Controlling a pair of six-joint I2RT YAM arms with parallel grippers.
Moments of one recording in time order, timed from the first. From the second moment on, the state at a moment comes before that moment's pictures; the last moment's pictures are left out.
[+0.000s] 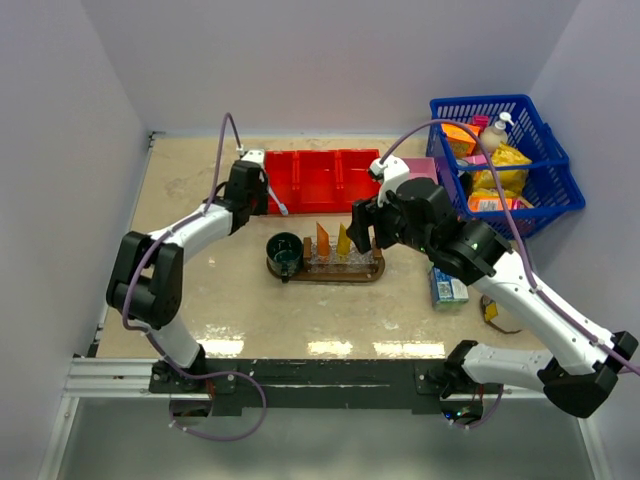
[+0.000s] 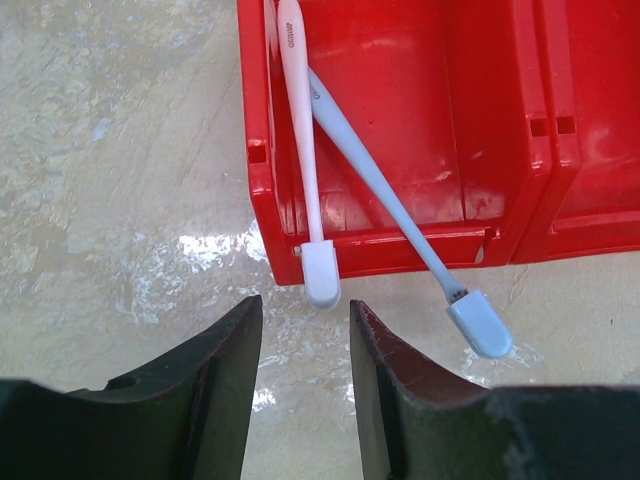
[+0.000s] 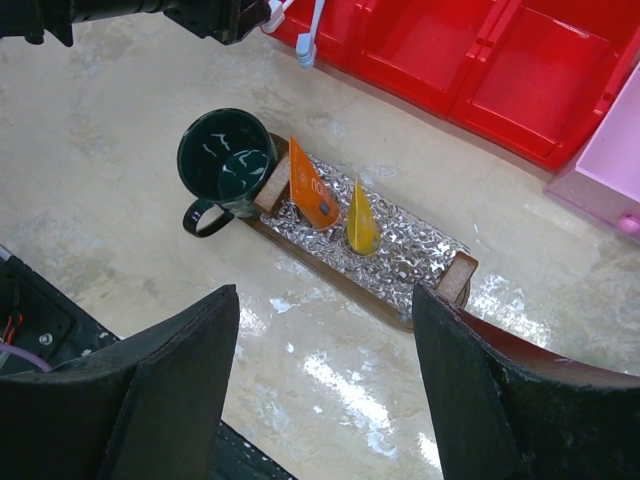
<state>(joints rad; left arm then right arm) -0.34 1.69 1.09 -0.09 -0.24 -0.18 0.79 1.13 1.32 -0.70 0.13 0.24</state>
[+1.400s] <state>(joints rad) -0.34 1.81 1.16 -0.09 -0.24 -0.18 0.79 1.11 1.27 -0.68 0.11 0.27</state>
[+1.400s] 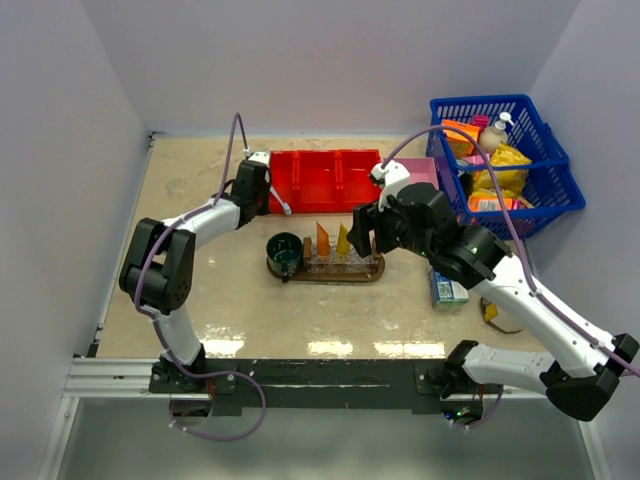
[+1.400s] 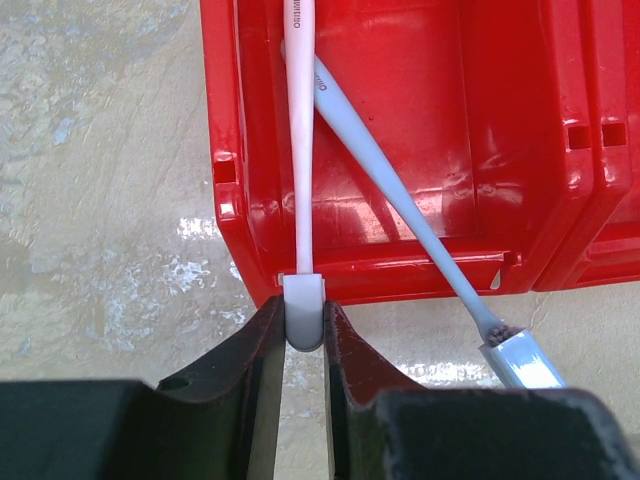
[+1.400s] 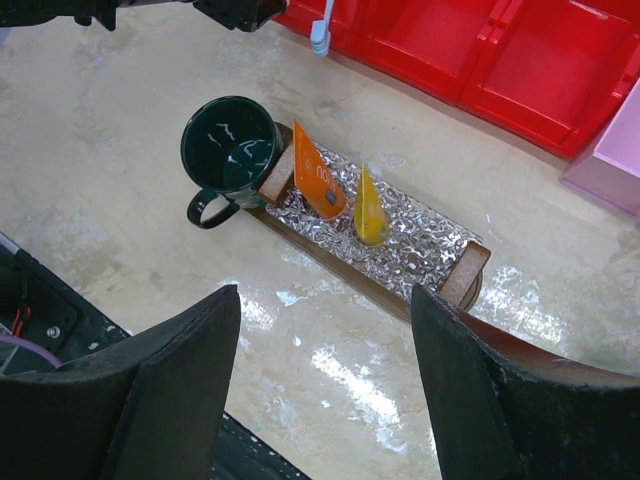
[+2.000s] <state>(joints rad) -0.34 1.70 1.16 -0.16 -0.23 -0.10 0.79 1.09 1.27 -0.69 0.11 0.27</state>
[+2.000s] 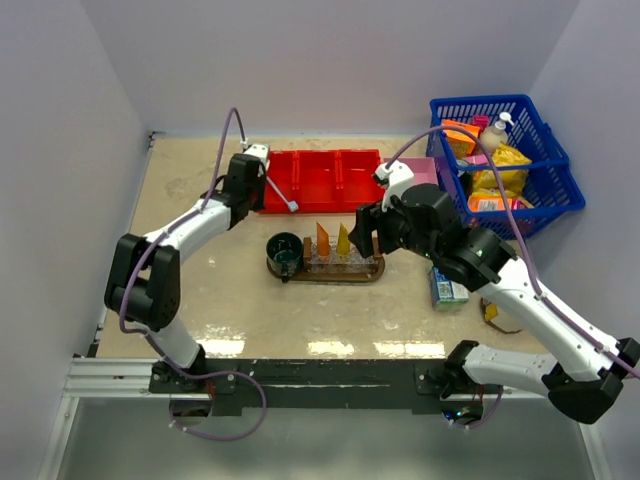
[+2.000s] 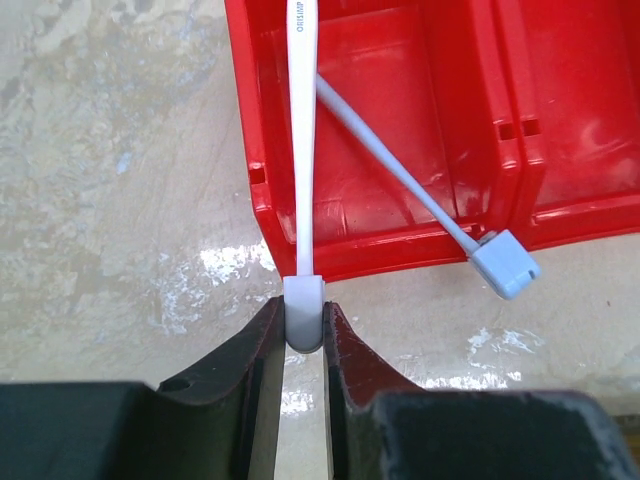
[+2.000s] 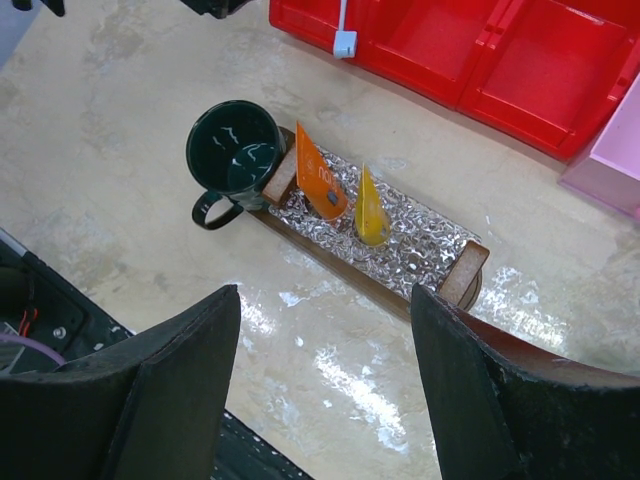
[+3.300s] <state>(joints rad) -0.54 1.20 1.29 -0.73 0.54 0.21 0.79 1.37 1.76 -0.73 -0.31 -0.13</state>
